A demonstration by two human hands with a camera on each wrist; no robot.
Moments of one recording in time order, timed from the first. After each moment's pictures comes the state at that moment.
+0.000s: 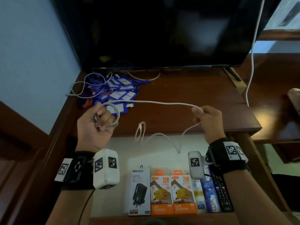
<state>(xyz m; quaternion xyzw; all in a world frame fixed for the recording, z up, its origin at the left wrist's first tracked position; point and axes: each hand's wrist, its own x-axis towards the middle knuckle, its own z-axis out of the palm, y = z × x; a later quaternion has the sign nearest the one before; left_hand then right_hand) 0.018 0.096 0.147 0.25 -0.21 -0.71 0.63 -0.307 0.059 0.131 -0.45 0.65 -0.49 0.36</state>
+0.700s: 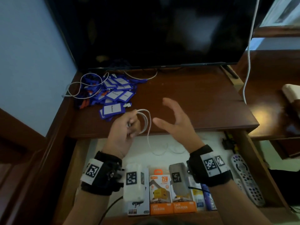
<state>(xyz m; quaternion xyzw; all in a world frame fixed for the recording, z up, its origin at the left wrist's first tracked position) -0.061 0.105 0.150 0.42 -0.31 -0.67 0.53 -0.242 0.093 0.151 -0.65 0.53 -0.37 0.39</state>
